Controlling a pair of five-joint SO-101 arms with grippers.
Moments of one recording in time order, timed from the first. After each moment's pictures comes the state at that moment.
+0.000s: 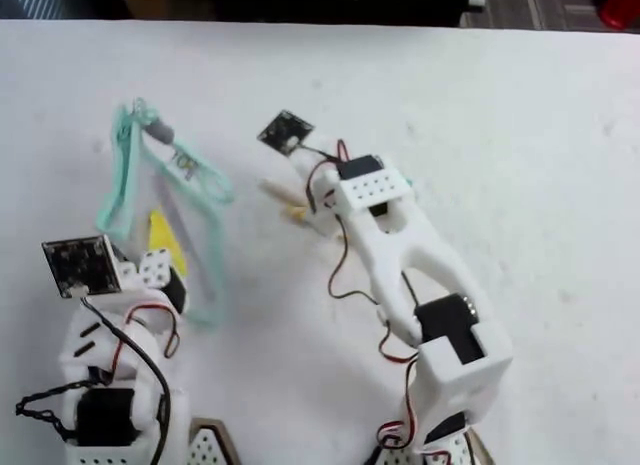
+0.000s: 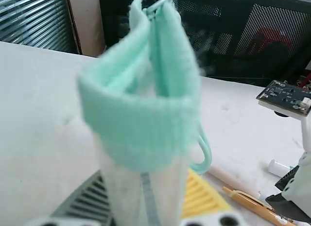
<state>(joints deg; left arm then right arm) -7.1 -104.2 79.9 50.6 11.6 -22.3 13.6 10.8 55.4 33.1</state>
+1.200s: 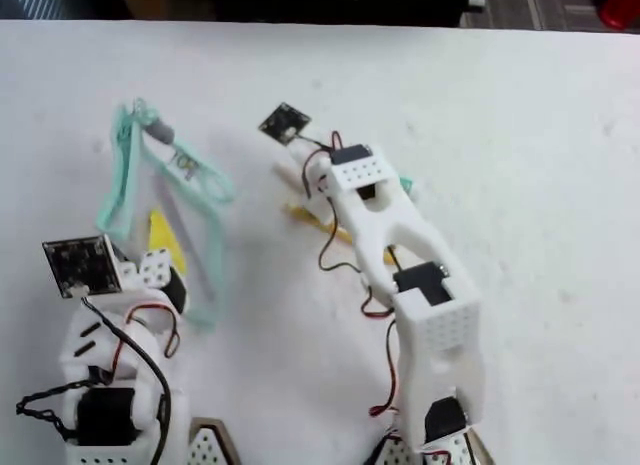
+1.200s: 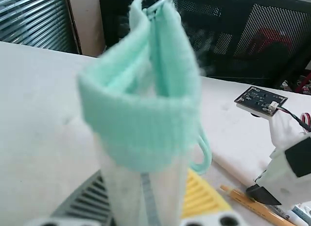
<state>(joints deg) -7.1 -104.2 79.9 50.6 11.5 -21.5 31.9 -4.5 52.9 33.2</state>
